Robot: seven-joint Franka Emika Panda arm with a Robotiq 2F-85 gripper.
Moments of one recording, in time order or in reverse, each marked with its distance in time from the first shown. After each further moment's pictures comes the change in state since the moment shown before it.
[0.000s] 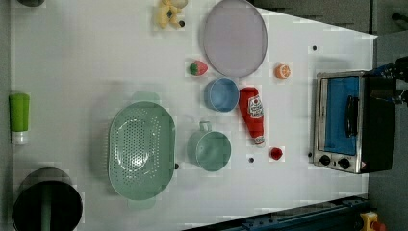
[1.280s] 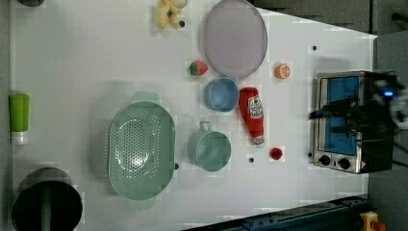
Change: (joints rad) arm -0.090 -0.004 0.096 -0.333 0.035 0.129 -0.442
